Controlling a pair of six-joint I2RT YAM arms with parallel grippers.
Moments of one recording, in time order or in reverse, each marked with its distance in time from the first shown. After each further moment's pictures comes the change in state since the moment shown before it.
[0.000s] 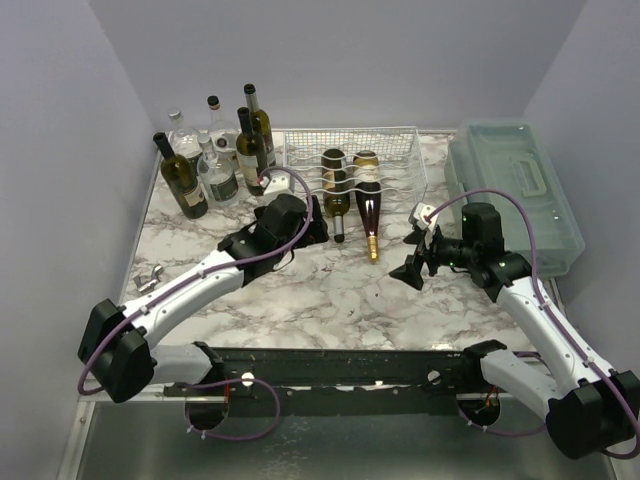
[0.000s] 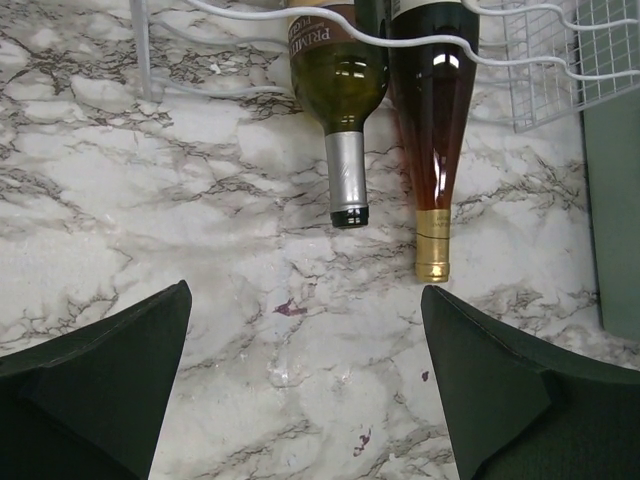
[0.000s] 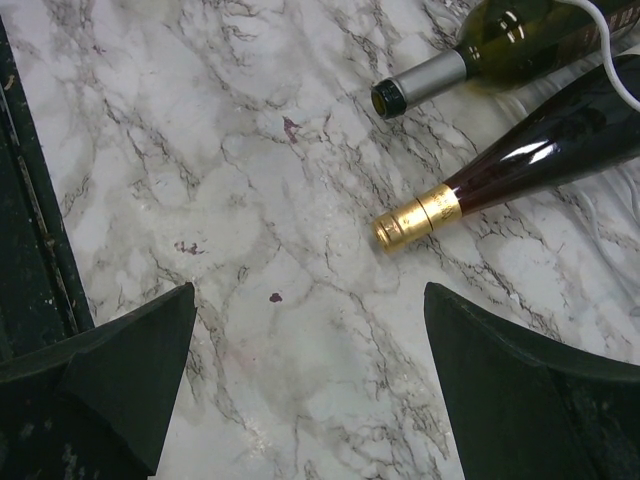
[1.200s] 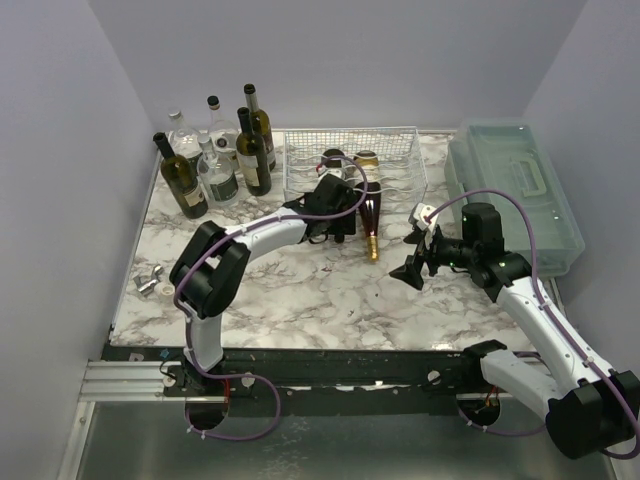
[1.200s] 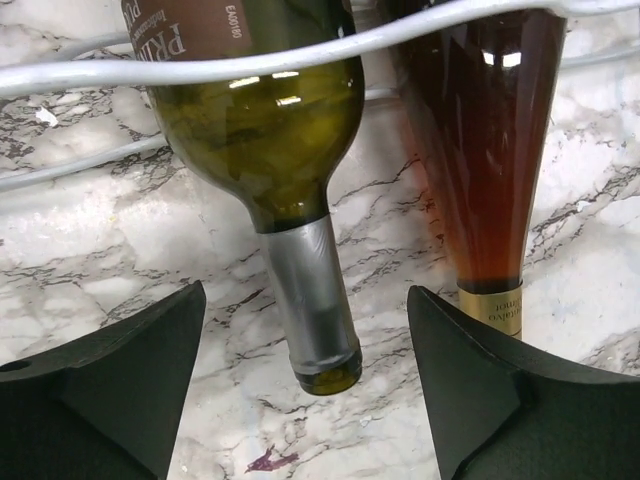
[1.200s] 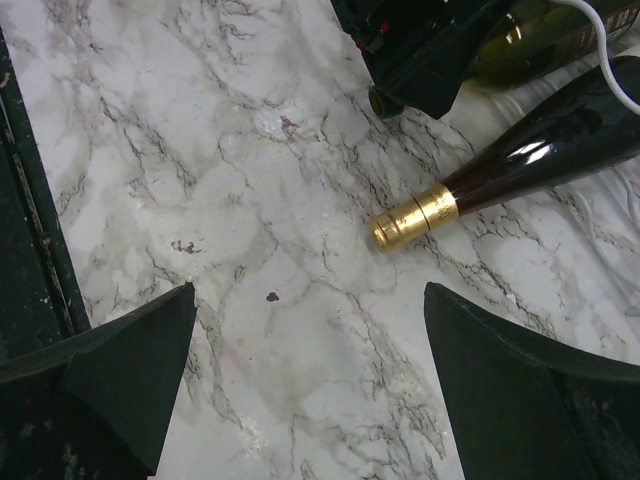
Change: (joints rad) left arm 0.045 0.671 0.378 0.080 0.177 0.207; right arm -0.002 0.000 -0.001 0.001 0.000 -0.010
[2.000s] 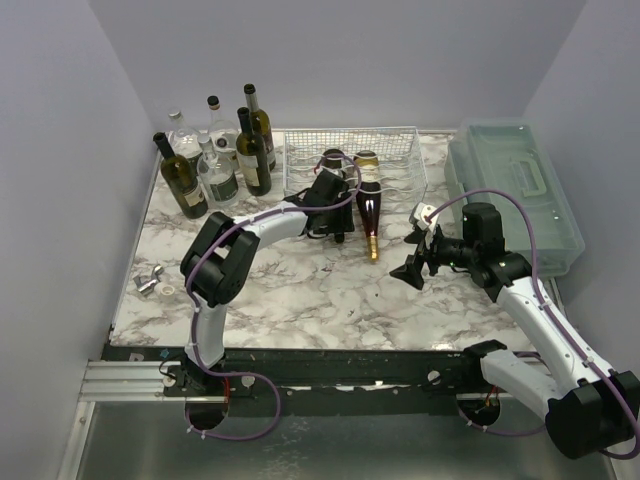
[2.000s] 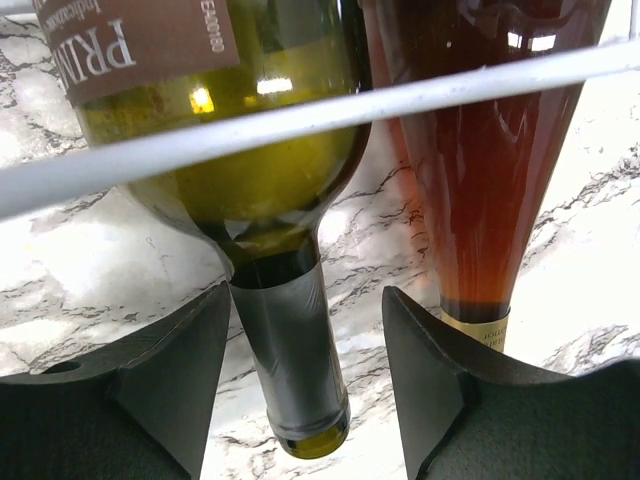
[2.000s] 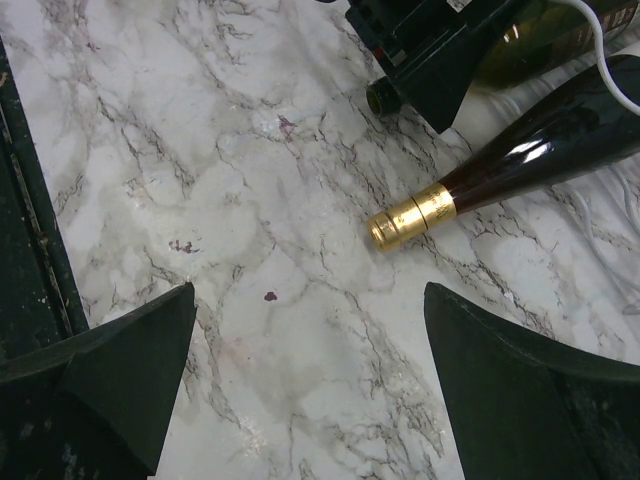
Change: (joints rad) left arm 0.061 0.105 0.052 0.010 0.195 -0.090; right arm -0.004 0.000 0.000 0.000 0.000 -0.002
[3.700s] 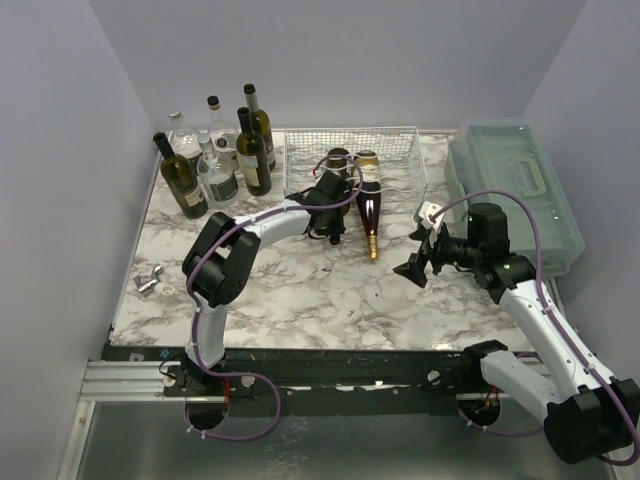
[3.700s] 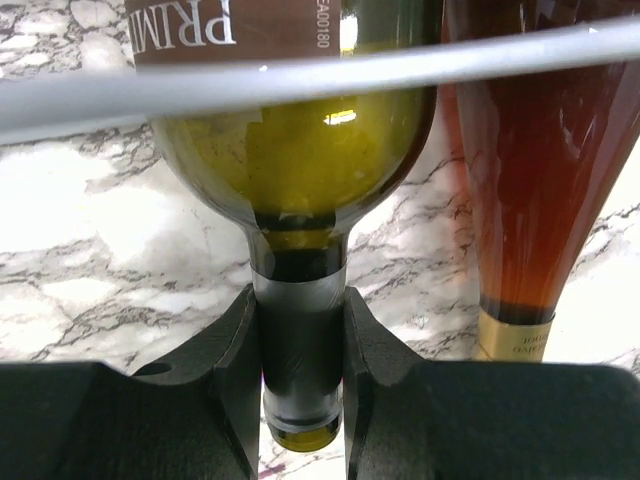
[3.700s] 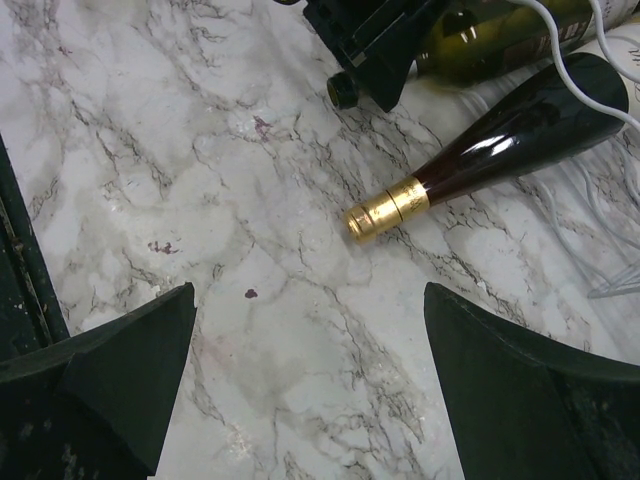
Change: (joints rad) left arm -0.012 0.024 0.068 -0.128 -0.076 -0.014; right arm -0.026 -0.028 0.000 0.000 0.021 -0.008
